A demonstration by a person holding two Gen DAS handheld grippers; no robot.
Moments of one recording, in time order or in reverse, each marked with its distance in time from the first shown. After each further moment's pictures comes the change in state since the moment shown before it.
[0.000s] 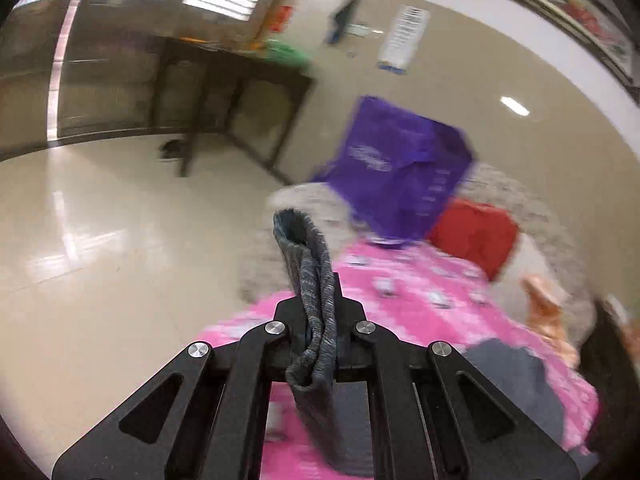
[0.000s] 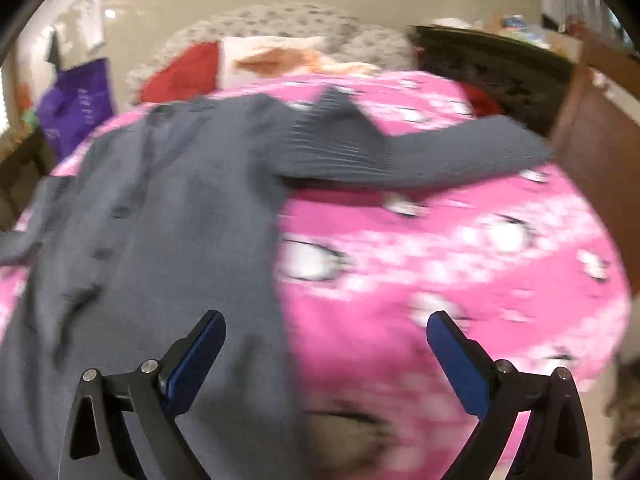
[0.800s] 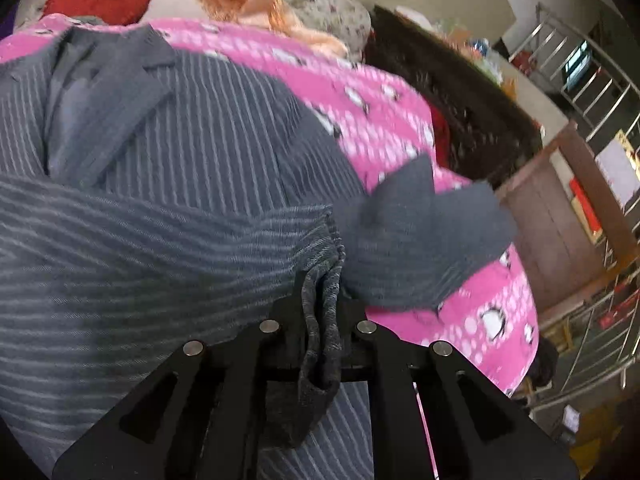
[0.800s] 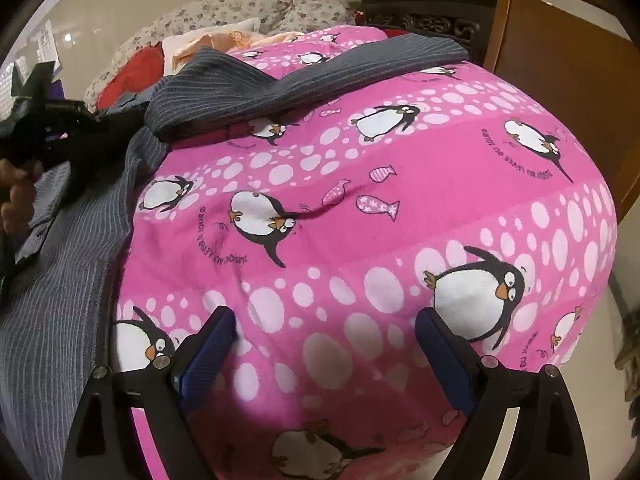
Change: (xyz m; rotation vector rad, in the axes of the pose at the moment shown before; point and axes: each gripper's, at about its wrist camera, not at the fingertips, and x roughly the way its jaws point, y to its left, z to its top) left arm 0.037 -0.412 -0.357 0.567 0.763 -0.696; right arm 0.020 -0.104 -0.062 0.129 0.065 0.031
